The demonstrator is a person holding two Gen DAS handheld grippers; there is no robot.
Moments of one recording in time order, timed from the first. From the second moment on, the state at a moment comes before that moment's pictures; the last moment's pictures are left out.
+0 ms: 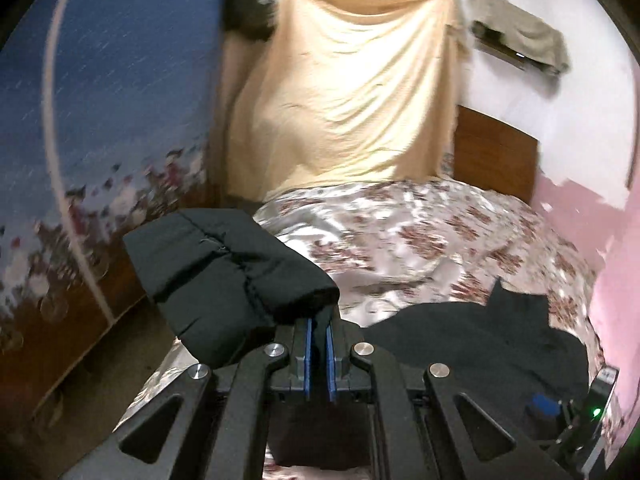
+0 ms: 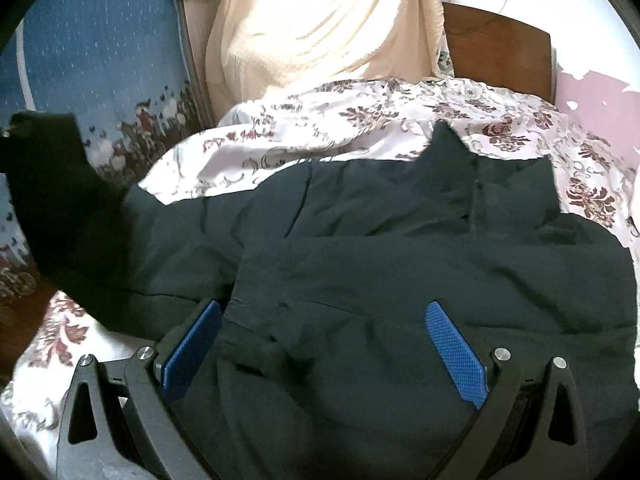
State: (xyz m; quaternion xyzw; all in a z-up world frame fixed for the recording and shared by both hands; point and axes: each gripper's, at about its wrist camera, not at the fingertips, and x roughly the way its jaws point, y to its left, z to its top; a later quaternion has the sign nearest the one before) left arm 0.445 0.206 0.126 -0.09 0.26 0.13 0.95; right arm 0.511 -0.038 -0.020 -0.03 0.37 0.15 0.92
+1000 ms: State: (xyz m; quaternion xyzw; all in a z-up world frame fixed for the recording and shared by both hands) left arm 0.451 -0.061 -0.010 0.01 0.39 -0.19 0.90; right arm 0.484 -0.275 -0.055 0.04 0.42 0.01 0.91
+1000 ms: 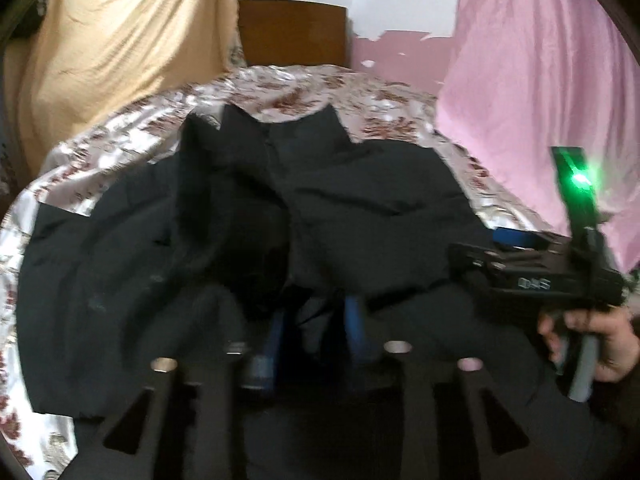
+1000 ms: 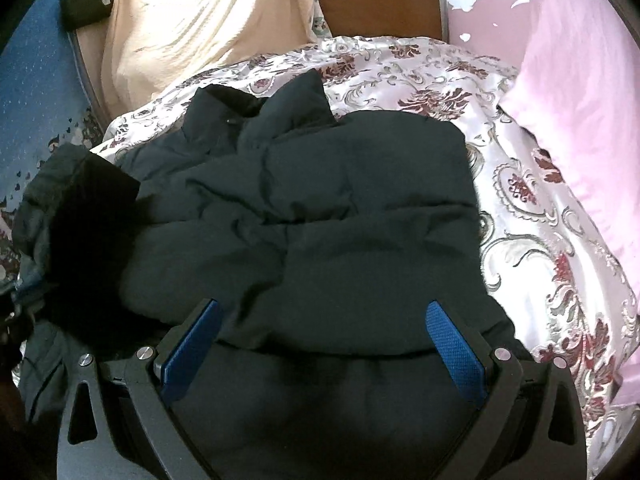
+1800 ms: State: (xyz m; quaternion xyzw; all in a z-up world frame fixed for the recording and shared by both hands) left arm 0.414 0.021 0.005 0.03 0.38 -0.04 0.92; right arm 0.504 -0.199 -0.088 0.19 0.44 0.14 0.87
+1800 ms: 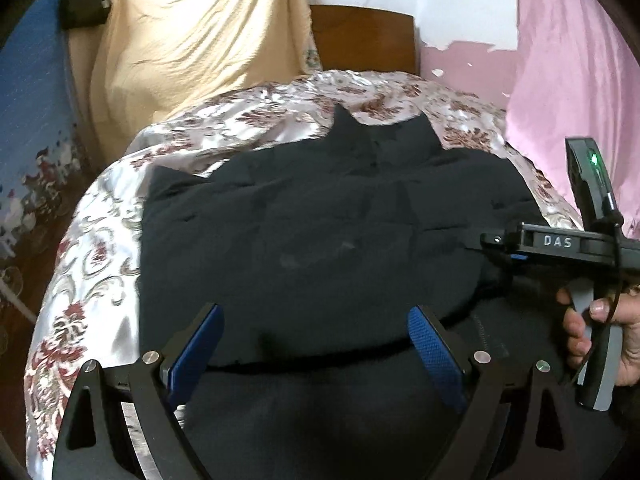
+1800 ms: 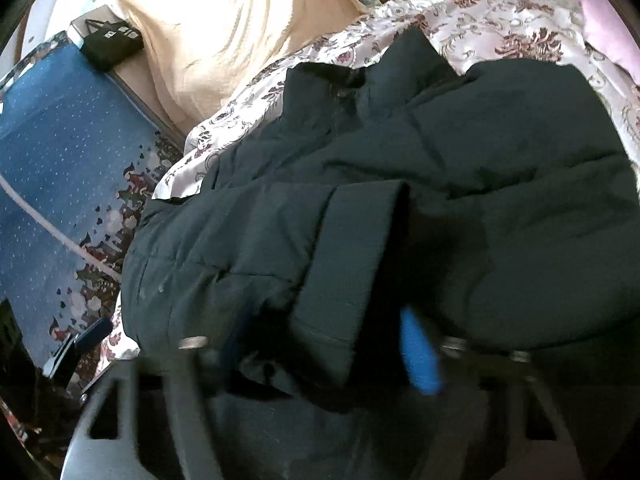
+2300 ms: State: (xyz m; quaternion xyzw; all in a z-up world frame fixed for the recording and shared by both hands) left arm 0.414 0.119 0.045 -0.07 0.33 0.05 0.94; right arm 0.480 -0.249 0.036 0.12 0.30 0.08 0.94
